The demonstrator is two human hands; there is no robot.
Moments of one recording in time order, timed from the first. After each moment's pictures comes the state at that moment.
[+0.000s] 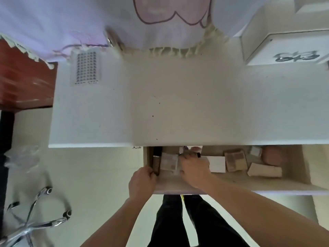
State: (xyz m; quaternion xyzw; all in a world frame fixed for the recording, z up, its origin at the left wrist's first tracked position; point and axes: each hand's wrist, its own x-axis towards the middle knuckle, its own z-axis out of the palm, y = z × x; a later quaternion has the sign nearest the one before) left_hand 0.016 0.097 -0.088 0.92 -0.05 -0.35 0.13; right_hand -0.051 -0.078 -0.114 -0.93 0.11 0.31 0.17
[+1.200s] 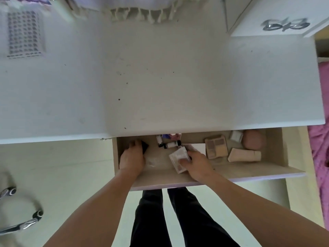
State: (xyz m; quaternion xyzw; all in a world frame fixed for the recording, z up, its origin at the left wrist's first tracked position) left_hand 0.023 0.047 -0.180 0.90 -0.20 -0.39 -0.02; right_hand -0.122 -0.126 -0.167 -0.78 0.35 0.30 0.43
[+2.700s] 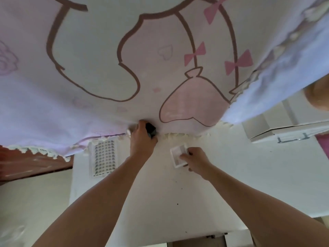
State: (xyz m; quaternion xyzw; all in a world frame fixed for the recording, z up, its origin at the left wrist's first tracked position) left_hand 0.363 -0.056 0.012 0.92 -0.19 -0.18 0.30; right_hand 0.215 -0.176 -0.040 -0.71 0.45 0.13 0.53
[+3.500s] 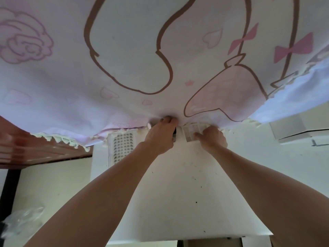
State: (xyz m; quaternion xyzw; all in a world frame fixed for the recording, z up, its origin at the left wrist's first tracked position) left_hand 0.390 -0.040 0.016 0.87 -0.45 -0.19 0.05; right_hand 0.284 -0.190 -0.060 -0.78 0.52 0.13 0.31
